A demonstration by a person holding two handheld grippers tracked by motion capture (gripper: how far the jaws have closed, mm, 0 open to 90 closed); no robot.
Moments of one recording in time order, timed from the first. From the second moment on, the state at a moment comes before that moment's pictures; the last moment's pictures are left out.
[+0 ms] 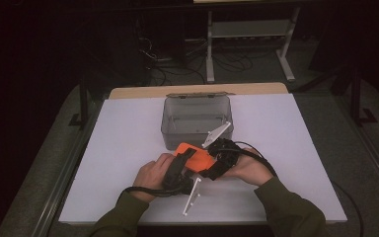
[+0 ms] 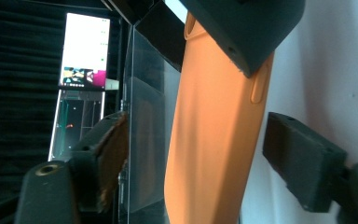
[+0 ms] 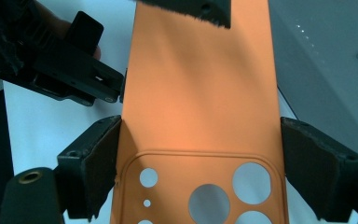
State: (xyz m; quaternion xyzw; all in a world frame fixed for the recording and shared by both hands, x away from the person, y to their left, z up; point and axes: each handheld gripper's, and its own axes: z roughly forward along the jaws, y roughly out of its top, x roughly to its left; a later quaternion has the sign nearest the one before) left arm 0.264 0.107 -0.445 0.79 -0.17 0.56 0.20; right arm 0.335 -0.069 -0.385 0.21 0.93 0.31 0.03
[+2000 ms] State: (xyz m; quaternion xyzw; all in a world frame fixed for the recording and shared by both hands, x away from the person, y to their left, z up) left arm 0.257 0.103 -0.449 0.78 -0.21 0.56 0.20; right arm 0.340 -0.070 -0.387 0.23 0.92 0.31 0.01
